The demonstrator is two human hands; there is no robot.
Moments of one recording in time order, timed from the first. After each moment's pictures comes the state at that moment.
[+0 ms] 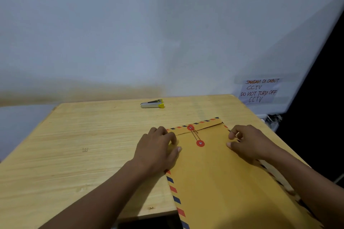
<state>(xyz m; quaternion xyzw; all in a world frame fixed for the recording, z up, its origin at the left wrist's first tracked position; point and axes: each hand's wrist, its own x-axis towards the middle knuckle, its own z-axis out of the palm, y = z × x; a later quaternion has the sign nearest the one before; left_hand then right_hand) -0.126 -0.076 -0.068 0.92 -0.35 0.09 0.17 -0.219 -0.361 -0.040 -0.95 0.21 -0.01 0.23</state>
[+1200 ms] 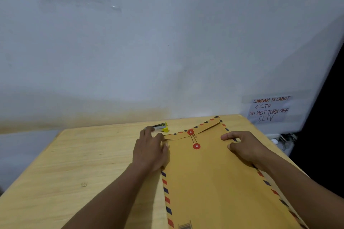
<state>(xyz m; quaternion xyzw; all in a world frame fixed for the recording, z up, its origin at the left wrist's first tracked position) -0.029 -0.089 -0.064 0.95 -0.22 0.13 0.16 -0.151 -0.364 -0.026 -0.83 0.22 -0.09 0.51</state>
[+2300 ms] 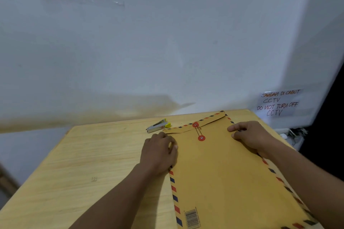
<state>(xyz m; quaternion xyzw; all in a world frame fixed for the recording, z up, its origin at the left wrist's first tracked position) -0.037 -0.085 -0.069 0.94 -0.28 0.10 0.16 -0.139 -0.364 -0.014 -0.81 0.26 -0.08 0.51</state>
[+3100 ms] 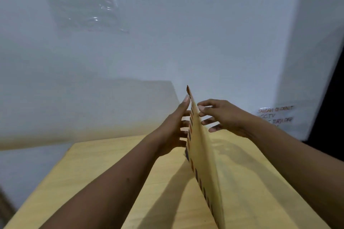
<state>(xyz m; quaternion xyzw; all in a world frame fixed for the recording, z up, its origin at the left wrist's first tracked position) -0.083 -0.114 0.095 0.71 -0.23 -0.25 0.62 -0.113 -0.304 0.102 -0.83 0.07 -0.05 0.55</state>
